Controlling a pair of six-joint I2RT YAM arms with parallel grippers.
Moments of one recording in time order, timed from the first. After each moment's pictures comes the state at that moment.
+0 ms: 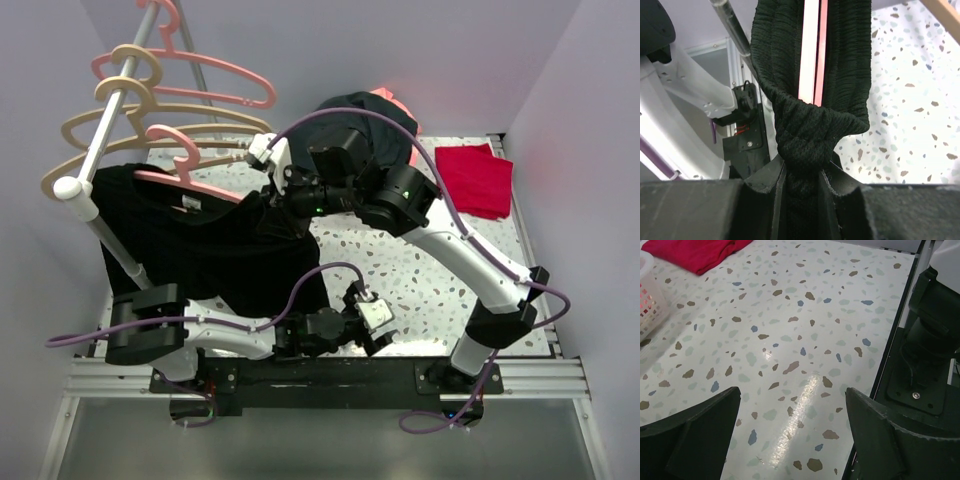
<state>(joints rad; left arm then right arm) -1.44 1.53 0.69 0.65 -0.35 0.03 1.03 1.70 2.18 -0.91 -0.33 -0.04</state>
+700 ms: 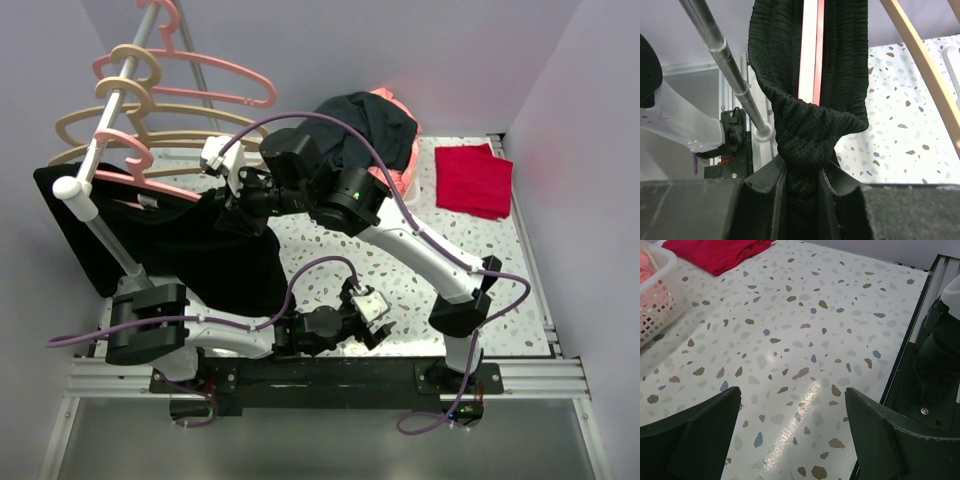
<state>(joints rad) -1.43 1.53 0.67 0.69 -0.42 -0.01 1.11 1.92 2.39 -0.82 -0.28 -0.09</state>
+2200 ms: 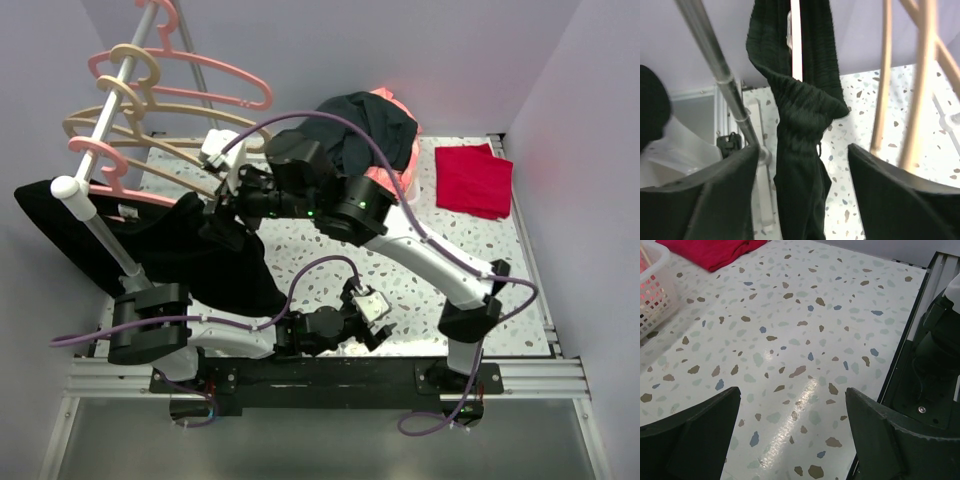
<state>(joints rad) -1.43 1.54 0.68 0.68 -0.40 -0.02 1.15 1.89 2.35 -0.69 -0.19 -0.07</state>
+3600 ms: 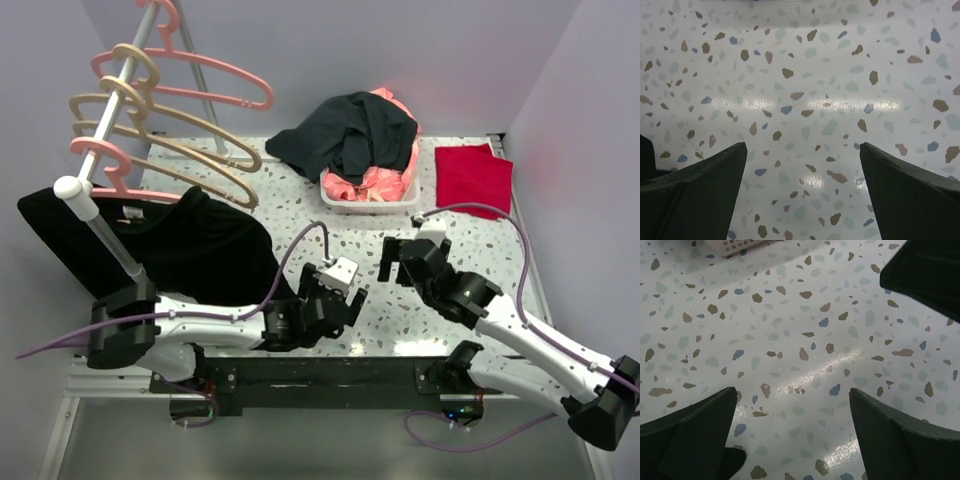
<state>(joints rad) -1.37 1.42 0.77 0.04 -0.81 -0.47 0.80 0.87 0.74 -0.58 0.55 0.61</state>
